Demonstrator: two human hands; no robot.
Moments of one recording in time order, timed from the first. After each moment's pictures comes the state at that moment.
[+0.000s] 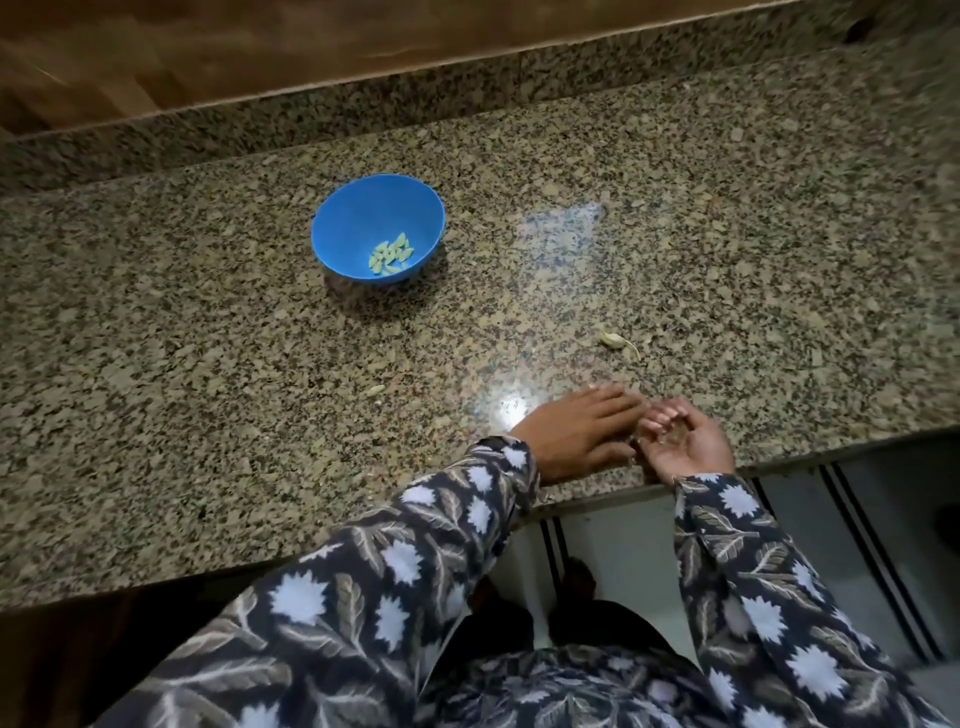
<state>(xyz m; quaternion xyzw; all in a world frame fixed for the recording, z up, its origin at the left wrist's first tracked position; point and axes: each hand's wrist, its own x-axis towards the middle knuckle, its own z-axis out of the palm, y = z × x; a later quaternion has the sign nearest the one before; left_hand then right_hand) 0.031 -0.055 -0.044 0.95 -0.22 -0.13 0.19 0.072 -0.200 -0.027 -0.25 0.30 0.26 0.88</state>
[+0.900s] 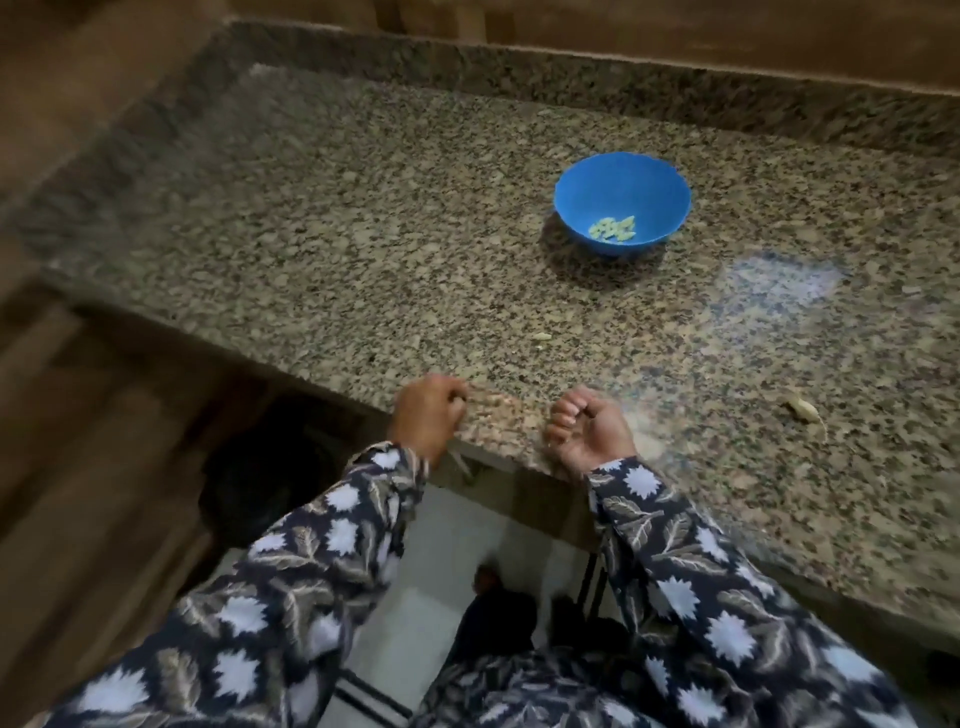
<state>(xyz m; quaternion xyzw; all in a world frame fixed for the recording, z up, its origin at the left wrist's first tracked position) -0.174 0.065 -0.023 0.83 0.48 0.09 0.28 -0.020 -0.041 -0.025 -0.32 0.15 0.64 0.68</state>
